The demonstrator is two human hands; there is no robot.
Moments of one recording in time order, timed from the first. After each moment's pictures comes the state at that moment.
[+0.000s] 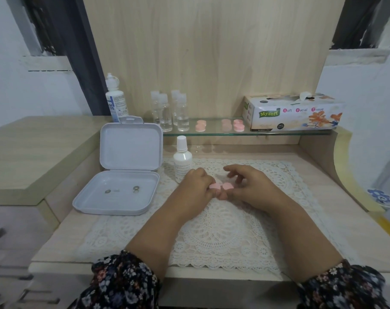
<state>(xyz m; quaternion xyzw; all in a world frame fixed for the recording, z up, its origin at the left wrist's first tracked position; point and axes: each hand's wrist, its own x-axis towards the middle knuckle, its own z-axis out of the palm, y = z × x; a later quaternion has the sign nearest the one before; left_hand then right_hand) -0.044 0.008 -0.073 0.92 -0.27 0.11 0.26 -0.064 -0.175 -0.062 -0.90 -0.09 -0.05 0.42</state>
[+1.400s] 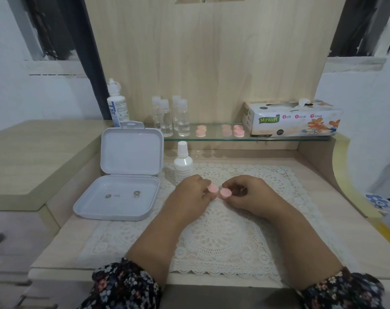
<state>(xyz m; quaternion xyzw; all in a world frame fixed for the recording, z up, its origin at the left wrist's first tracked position) -0.046 0.015 -0.073 0.92 -0.24 0.13 0.28 -0.065 -0.174 -0.066 -0.91 -0.10 -0.05 0.40</state>
